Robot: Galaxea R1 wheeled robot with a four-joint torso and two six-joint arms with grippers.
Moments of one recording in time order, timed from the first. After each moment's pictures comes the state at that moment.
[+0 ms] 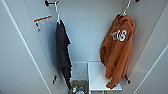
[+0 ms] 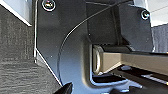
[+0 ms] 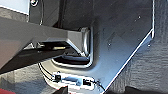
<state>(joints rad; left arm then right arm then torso) 1.49 3.04 -2.71 0.10 -0.08 -0.10 -1.57 3.04 -2.72 -0.74 0.06 0.67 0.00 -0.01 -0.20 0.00</state>
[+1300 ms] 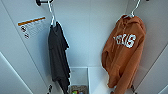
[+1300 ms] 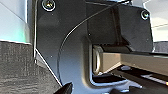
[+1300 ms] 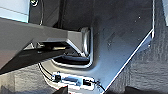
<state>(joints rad) 1.49 3.04 -2.71 0.10 -0.08 -0.10 -1.57 3.04 -2.72 -0.74 0.06 0.67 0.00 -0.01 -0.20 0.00</state>
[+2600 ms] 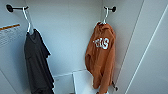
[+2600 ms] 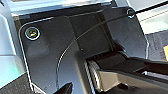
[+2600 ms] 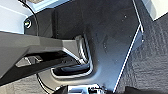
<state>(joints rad) 1.50 3.04 -2.71 0.10 -0.07 -0.10 -1.57 3.04 -2.72 -0.75 0.06 0.67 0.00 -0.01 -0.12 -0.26</state>
